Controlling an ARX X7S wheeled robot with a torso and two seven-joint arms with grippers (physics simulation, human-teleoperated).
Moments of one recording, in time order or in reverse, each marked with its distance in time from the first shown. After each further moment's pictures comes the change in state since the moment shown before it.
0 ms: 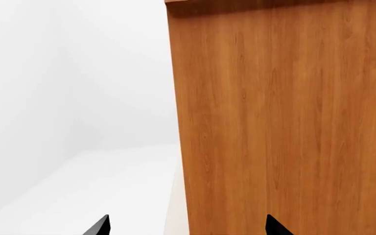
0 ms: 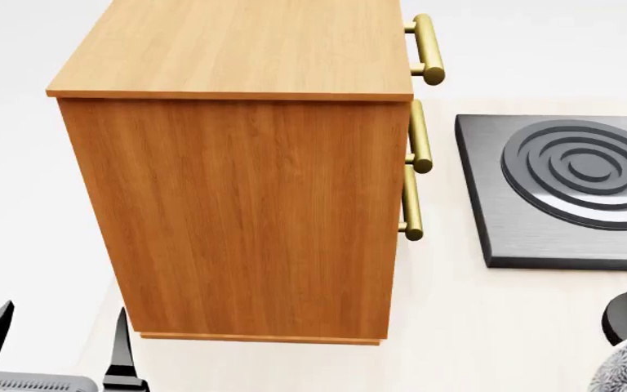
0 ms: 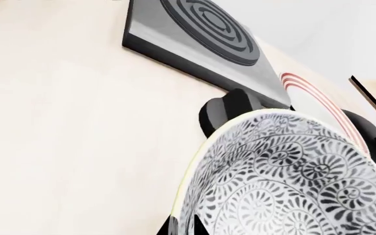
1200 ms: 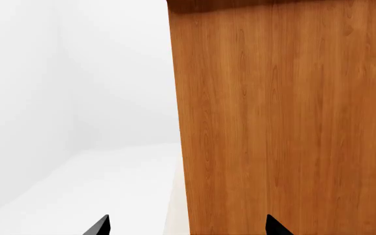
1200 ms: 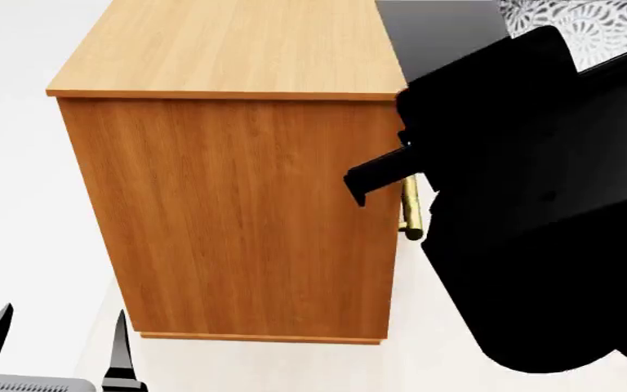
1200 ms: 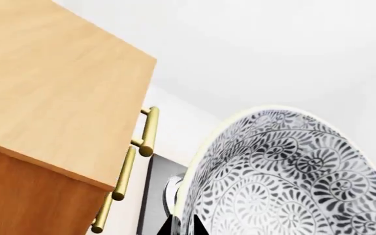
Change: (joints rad) left arm 0.003 -0.012 0.009 -0.001 -0.013 0.008 -0.012; right arm 1.437 -0.014 -0.433 0.220 1.620 0.582 1.086
